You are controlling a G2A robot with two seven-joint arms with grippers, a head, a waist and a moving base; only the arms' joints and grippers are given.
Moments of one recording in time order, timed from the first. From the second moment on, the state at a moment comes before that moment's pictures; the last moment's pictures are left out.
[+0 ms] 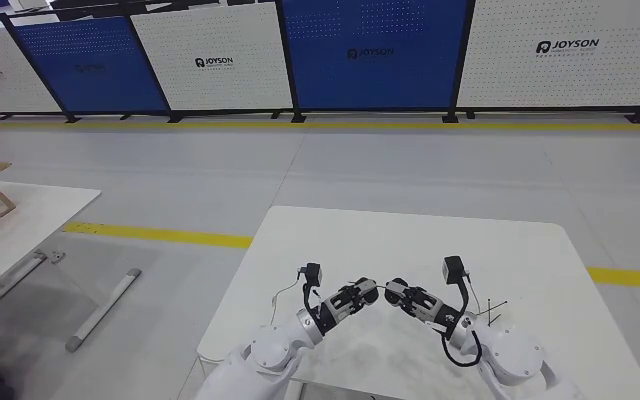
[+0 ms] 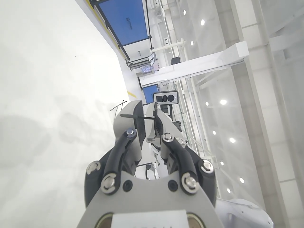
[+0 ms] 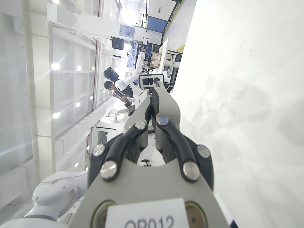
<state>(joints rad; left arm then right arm) 1.44 -1.20 -1.08 -1.53 -0.30 -0.31 -0.35 -1.22 -1.11 0.96 -1.54 0.35 -0.05 0.55</state>
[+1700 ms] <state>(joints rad) 1.47 -1.18 -1.11 -1.57 -0.32 -0.24 -0.43 -1.38 -1.09 1.17 -1.58 0.48 -0.17 0.50</state>
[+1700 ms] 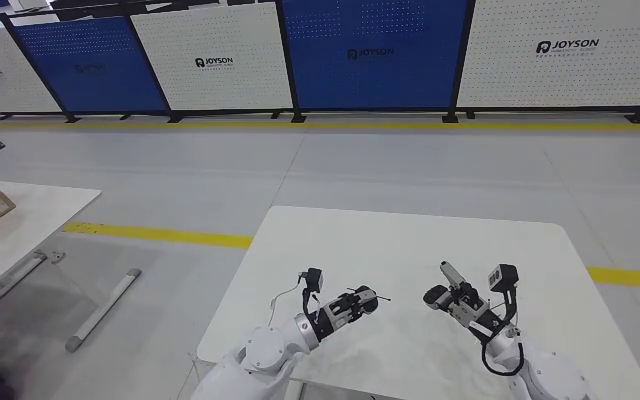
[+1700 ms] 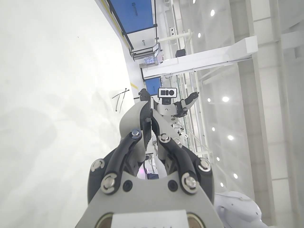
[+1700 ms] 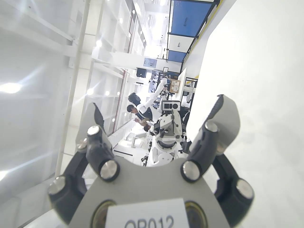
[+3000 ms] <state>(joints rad) 1.48 -1.18 -1.14 -1.69 -0.31 -0.24 -0.34 -1.38 -1.09 1.17 -1.58 0.48 -0.17 0.50</state>
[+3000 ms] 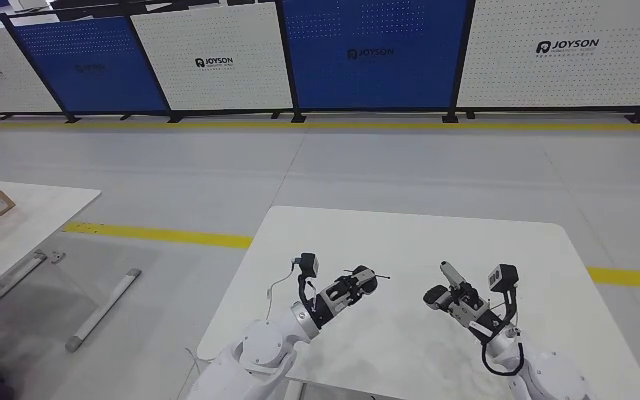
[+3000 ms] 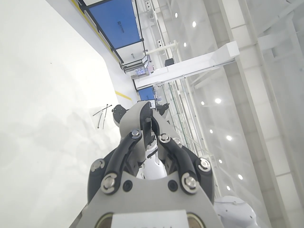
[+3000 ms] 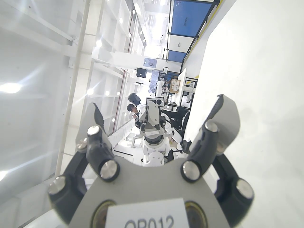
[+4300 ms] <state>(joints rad) 1.61 -1.18 -1.29 -2.00 -0.38 -0.34 -0.39 -1.38 -1.09 1.17 -1.58 0.48 -0.17 0.50</state>
